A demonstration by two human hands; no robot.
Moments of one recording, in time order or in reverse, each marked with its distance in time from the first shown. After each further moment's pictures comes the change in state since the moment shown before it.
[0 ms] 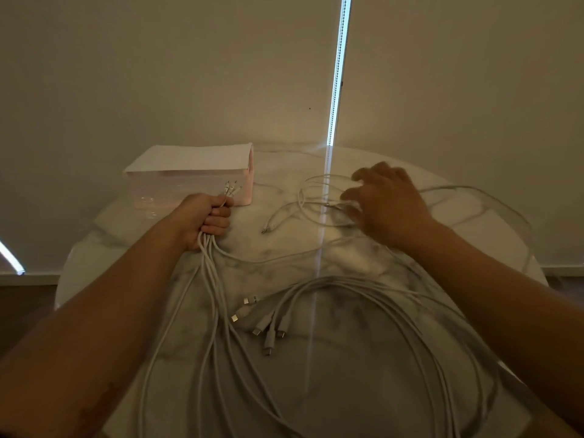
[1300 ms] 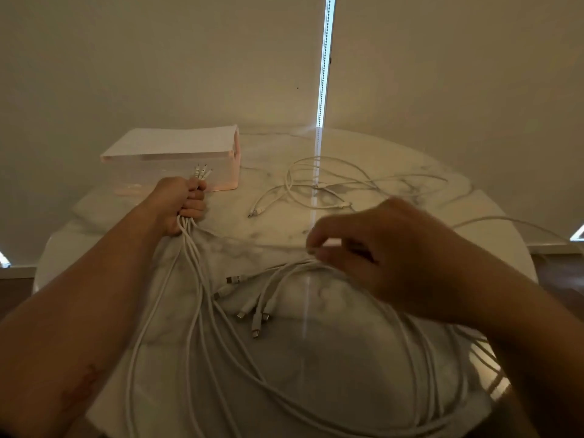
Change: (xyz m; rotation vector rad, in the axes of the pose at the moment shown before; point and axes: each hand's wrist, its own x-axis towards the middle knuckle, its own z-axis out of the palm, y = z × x) left_hand 0.007 0.000 -0.009 0.059 0.160 0.080; right_hand -0.078 -0.056 -0.102 0.507 -0.158 -0.190
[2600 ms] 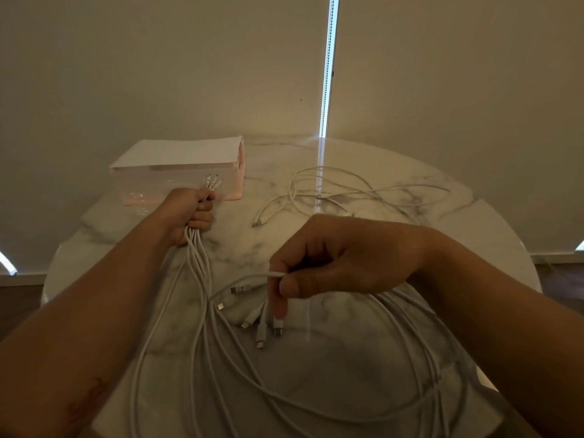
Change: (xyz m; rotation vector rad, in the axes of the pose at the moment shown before) left_hand -0.003 -0.002 0.006 0.080 0.035 0.037; right_hand 0.050 0.011 0.011 0.675 -0.519 -0.294
